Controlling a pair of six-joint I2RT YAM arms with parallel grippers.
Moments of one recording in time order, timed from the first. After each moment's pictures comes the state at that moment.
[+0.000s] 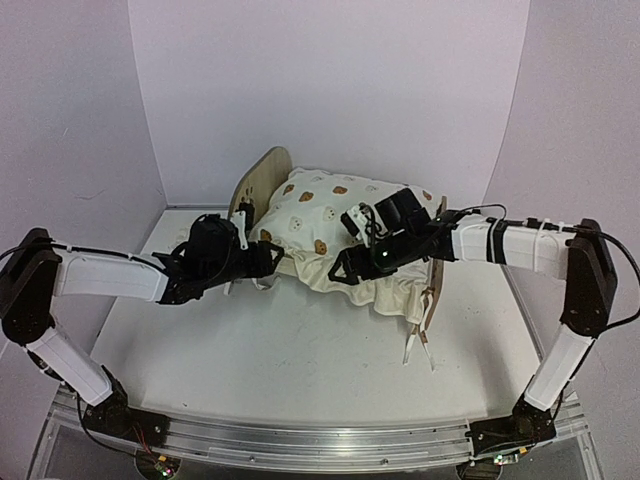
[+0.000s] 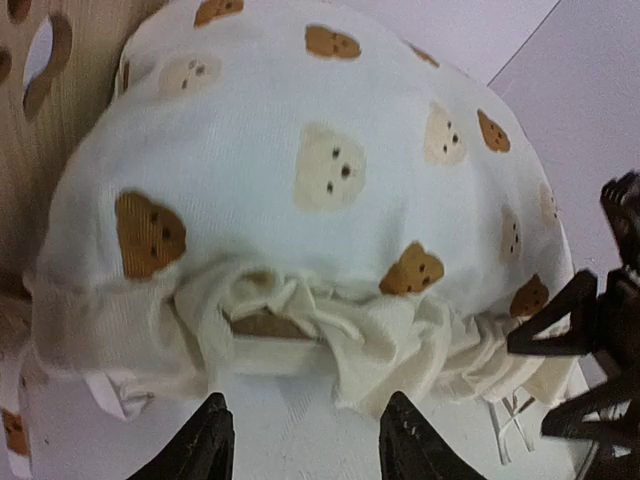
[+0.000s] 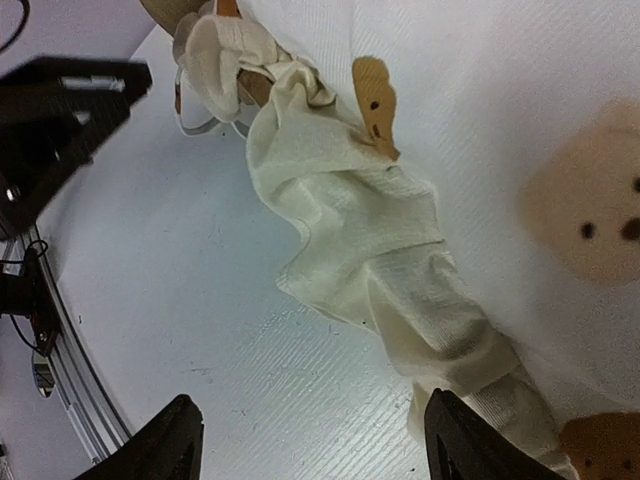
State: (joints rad) left arm -0.76 1.52 0.82 0.32 -0.08 -0.56; right arm 0.74 1.72 1.27 -0.36 -0.31 0.27
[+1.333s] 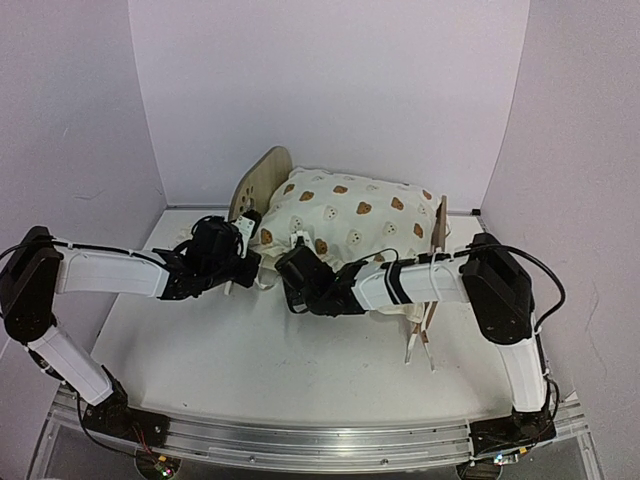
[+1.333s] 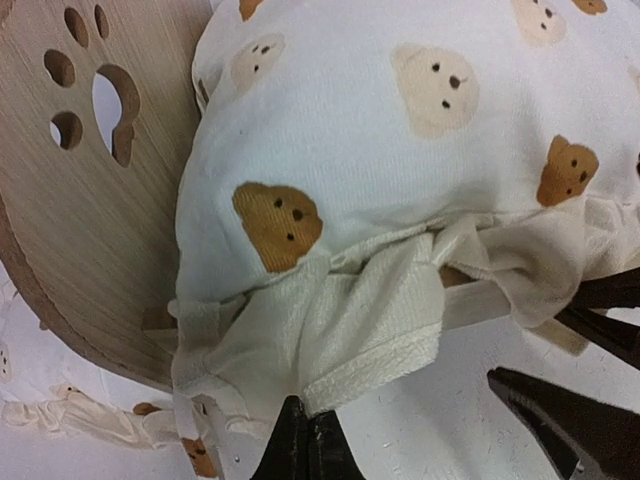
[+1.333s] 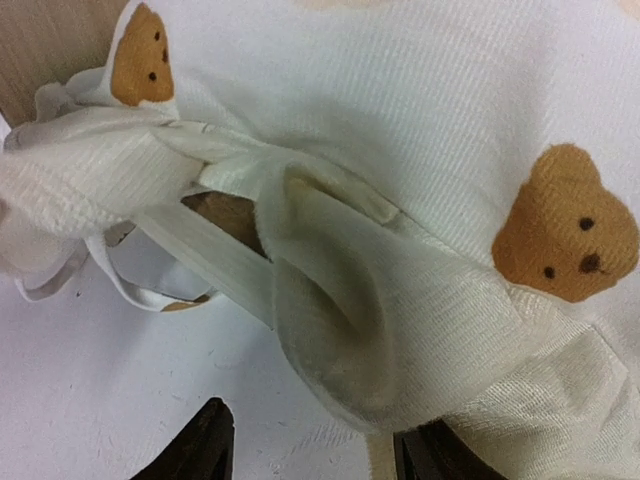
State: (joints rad) left arm -0.74 1.54 0.87 0.15 -0.30 -0.08; right arm 1.05 2.17 1.54 -0.11 0.58 0.46
